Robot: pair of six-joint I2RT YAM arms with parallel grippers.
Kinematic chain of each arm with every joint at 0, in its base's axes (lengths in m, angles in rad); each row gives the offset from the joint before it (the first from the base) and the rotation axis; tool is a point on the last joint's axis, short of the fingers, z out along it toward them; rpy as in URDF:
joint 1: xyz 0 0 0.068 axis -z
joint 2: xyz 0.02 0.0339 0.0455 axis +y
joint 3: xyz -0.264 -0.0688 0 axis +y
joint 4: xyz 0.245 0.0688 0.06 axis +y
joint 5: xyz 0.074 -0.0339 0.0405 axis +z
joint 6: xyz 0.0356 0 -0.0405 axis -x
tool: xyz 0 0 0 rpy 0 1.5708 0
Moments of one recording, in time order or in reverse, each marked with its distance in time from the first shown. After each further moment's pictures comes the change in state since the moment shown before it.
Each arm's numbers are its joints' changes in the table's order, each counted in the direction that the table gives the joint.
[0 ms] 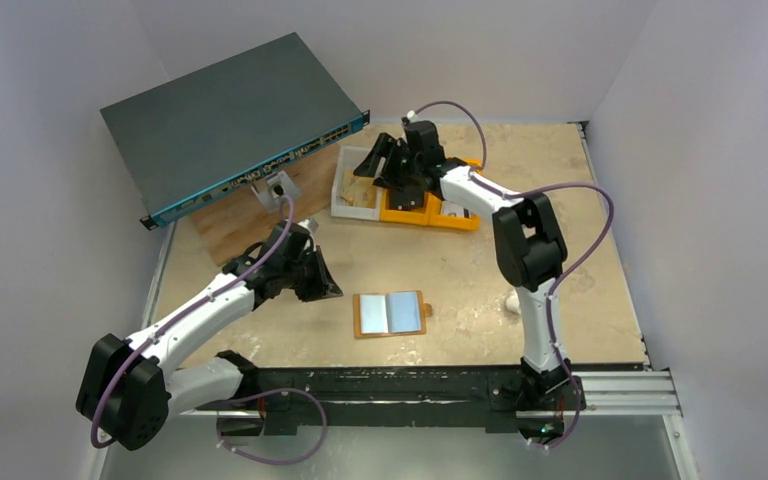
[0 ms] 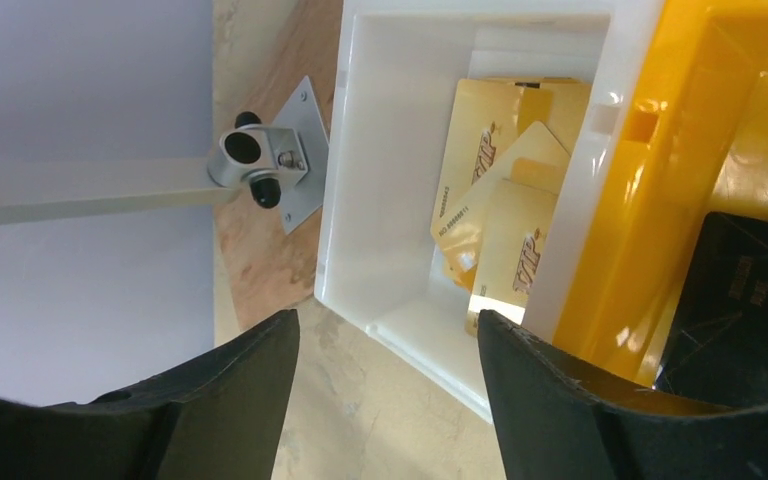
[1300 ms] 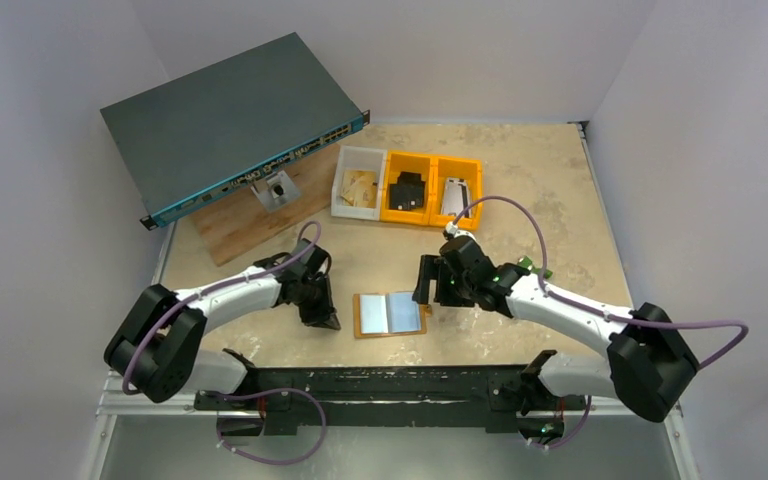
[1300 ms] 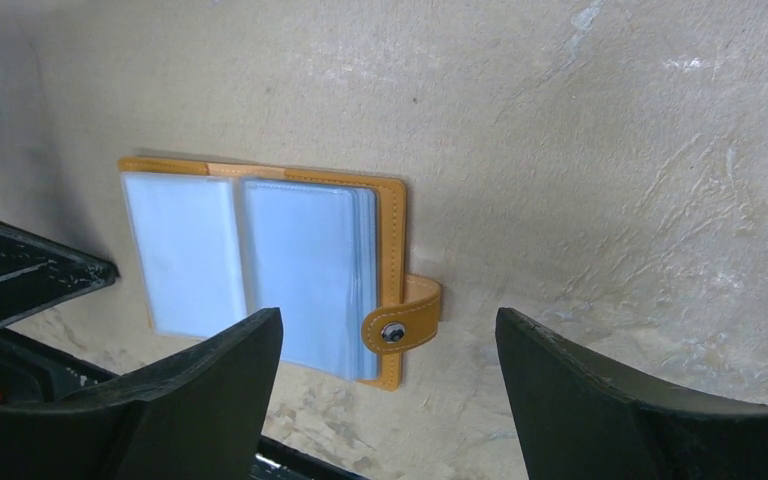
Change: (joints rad) left arm 0.055 0.245 0.084 -0.011 -0.017 0.000; right arm -0.237 -0.947 1.056 0.273 -0.351 0.097
